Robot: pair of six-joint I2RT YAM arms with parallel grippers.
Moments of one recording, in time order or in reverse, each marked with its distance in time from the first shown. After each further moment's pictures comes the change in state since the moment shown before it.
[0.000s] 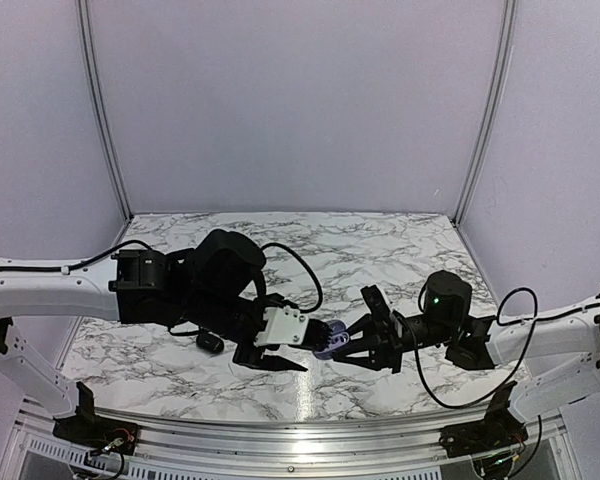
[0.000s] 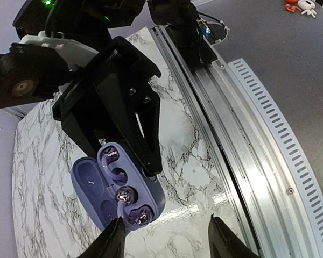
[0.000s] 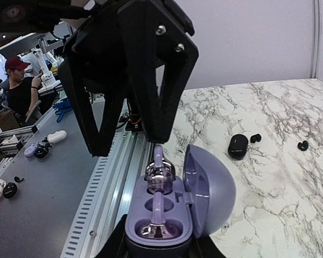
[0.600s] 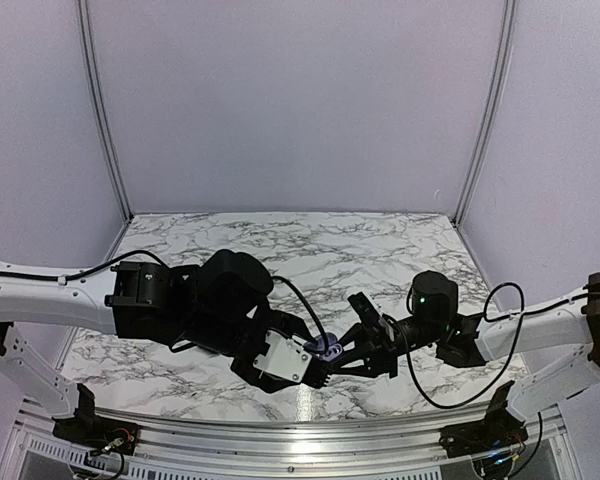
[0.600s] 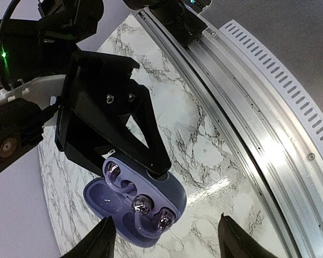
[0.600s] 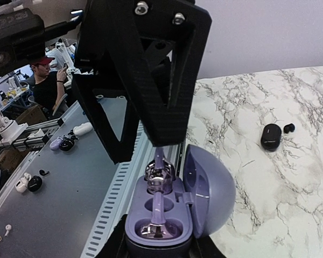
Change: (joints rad) left arm -0.108 0.002 -0.001 -0.051 -0.201 0.226; right arm 0.018 0.094 0.044 -0.019 -0.125 0.034
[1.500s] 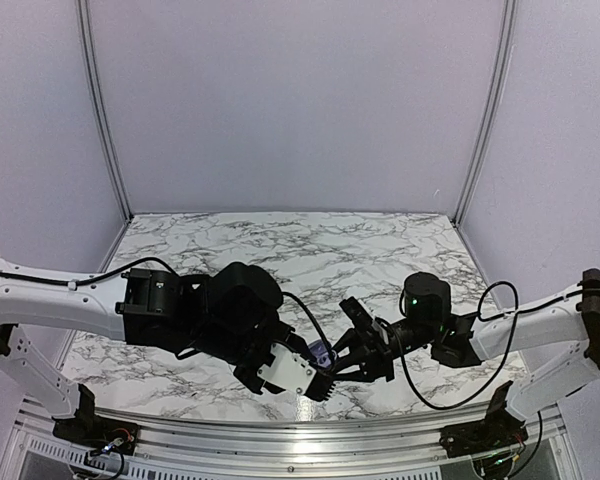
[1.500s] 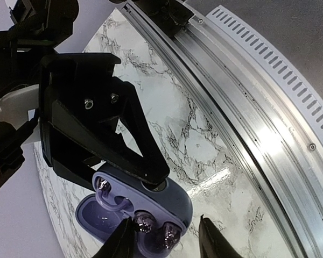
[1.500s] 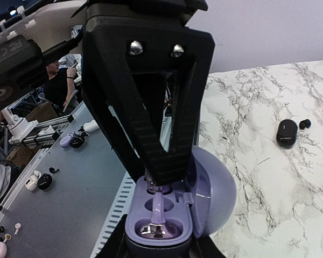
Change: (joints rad) left arm -0.026 0.037 0.000 -0.014 -0.028 0.049; right arm 0.031 0.040 0.029 -0.017 -0.026 0.015
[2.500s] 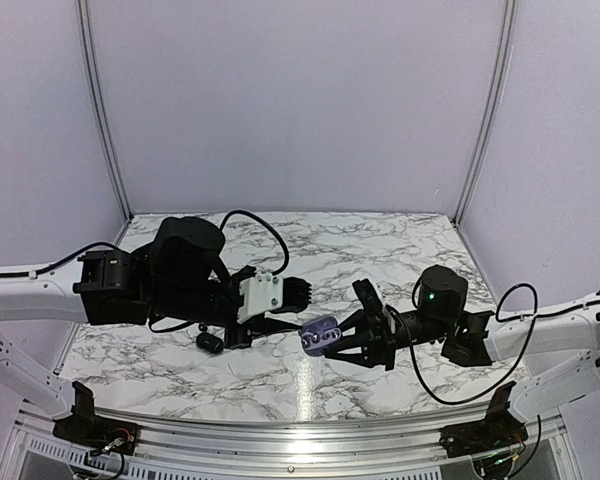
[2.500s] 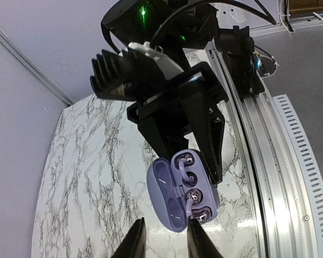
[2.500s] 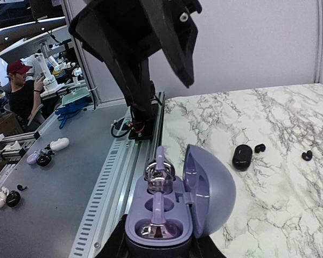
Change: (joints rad) left arm 0.124 -0.176 -0.076 0.191 0.068 -0.385; right arm 0.000 -0.100 -0.004 0.003 0.164 -0.021
